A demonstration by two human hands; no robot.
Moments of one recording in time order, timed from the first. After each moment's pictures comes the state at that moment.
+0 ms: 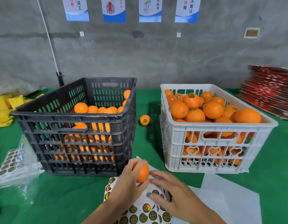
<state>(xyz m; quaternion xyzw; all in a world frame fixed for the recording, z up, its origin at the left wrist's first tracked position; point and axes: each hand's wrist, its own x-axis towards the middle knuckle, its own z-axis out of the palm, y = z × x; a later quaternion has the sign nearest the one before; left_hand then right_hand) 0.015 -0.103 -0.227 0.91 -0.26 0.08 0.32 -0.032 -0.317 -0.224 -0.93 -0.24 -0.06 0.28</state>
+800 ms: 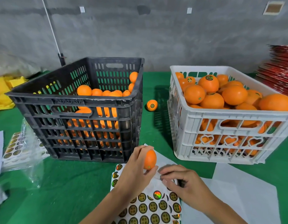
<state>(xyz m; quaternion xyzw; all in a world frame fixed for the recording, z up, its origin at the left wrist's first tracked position) 0.022 -0.100 -0.249 0.89 -0.24 0.12 0.37 -0.026 -0.318 -0.247 -0.85 -0.19 -0.04 0.50</state>
